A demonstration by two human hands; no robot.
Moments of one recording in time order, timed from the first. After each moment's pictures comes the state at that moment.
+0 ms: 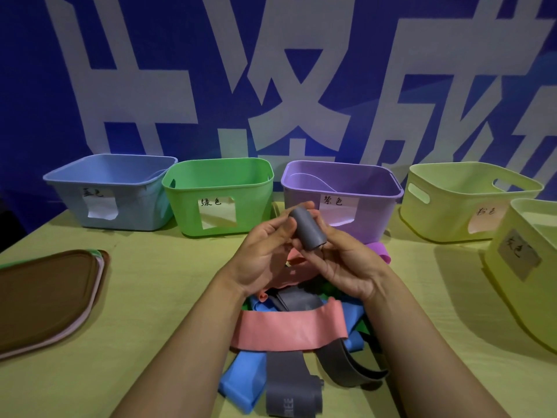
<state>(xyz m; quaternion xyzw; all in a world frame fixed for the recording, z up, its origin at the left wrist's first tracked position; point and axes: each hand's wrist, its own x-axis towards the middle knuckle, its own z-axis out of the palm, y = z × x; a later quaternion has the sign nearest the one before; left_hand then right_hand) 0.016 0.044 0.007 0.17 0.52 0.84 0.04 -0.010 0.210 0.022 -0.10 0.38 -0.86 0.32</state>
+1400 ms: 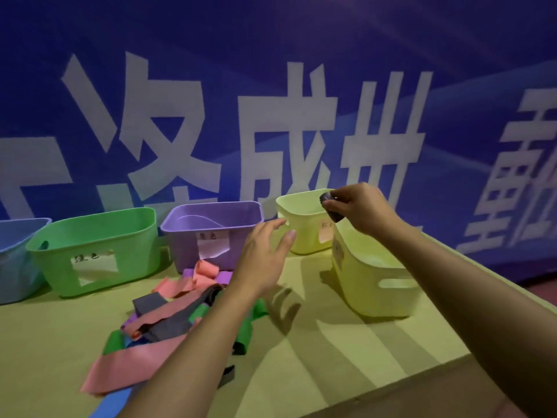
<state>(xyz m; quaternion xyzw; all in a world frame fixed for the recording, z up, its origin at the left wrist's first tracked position) 0.028 0.253 0.066 0.17 0.84 0.48 -0.17 0.006 0.473 0.141 -0.05 0.93 -0.29 -0.23</state>
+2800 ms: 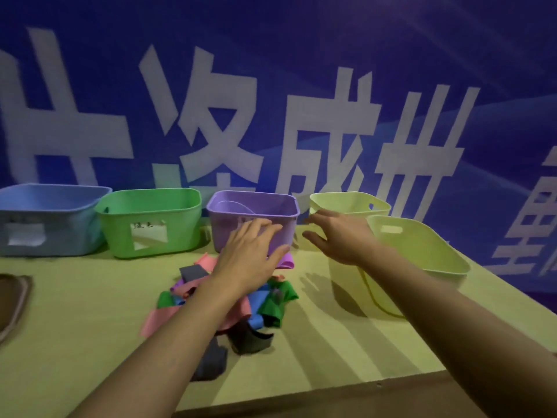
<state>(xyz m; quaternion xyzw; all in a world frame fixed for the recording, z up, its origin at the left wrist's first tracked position) 0.054 0.160 0.056 0.16 0.95 0.17 -0.22 0.033 0.376 0.111 -0.23 0.95 0.02 -0.20</state>
